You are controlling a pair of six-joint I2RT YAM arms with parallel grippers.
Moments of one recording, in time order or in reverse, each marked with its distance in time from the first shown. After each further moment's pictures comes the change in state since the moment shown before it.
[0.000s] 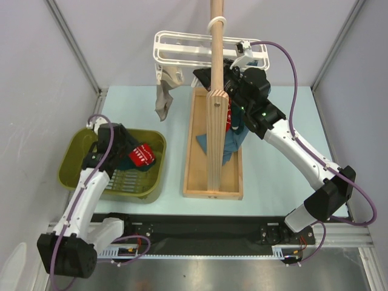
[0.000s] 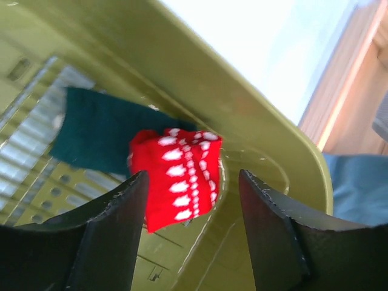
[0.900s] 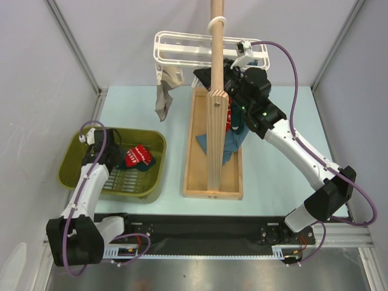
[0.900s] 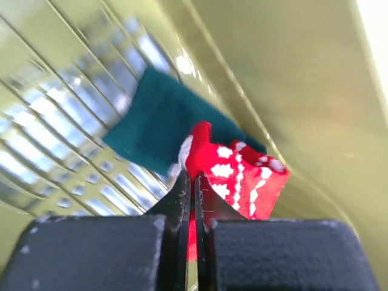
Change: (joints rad) left arm 0.177 0.079 -0.122 0.018 0.048 -0.151; right arm -0.008 -0.002 -0.001 0.000 -0.013 -0.001
